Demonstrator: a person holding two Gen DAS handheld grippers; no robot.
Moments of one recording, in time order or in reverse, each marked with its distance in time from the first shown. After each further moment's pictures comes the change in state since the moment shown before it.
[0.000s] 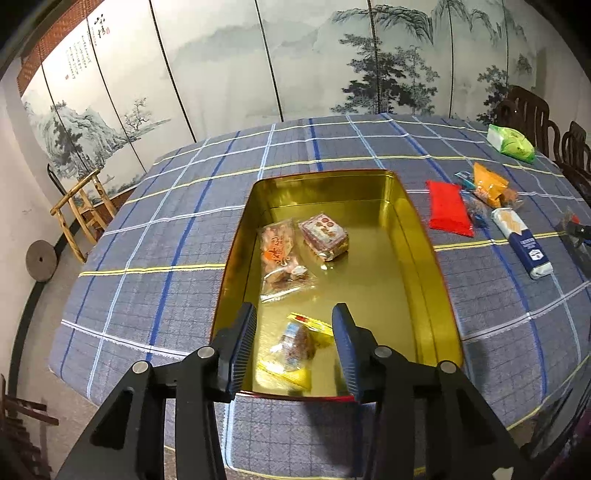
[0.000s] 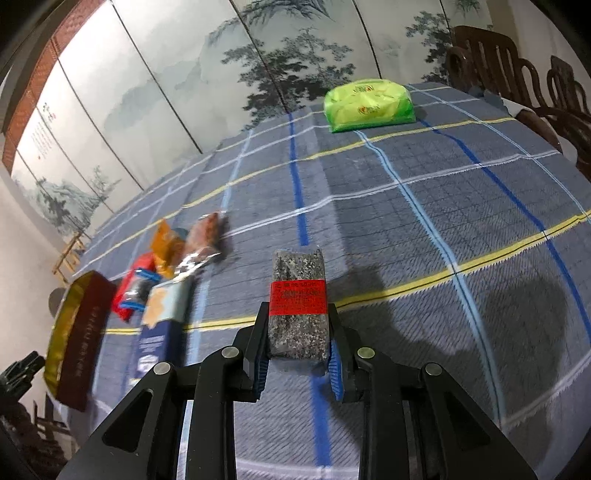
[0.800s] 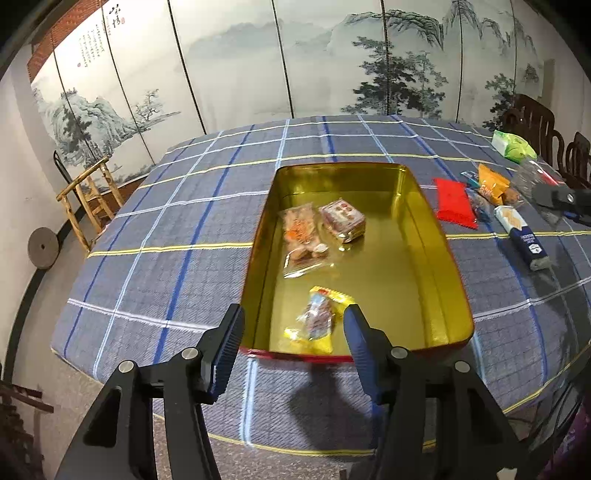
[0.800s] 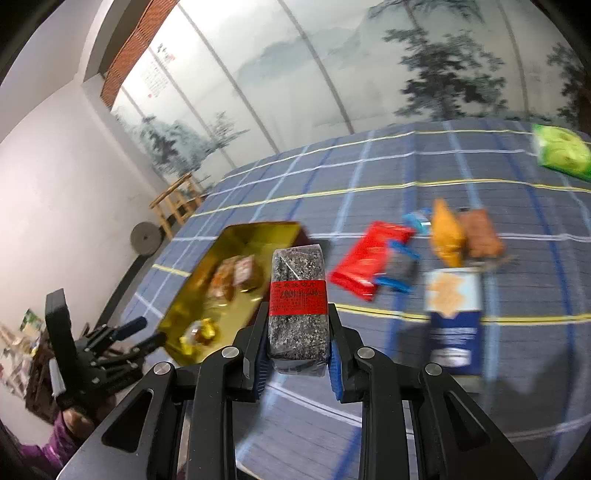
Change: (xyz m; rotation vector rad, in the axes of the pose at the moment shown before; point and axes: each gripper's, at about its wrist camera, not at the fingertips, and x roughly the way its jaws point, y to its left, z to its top) left arm -0.015 0.022 -0.024 -0.044 0.003 0.015; right arm -0.007 0.232 -0.029 -0.268 0.115 0.368
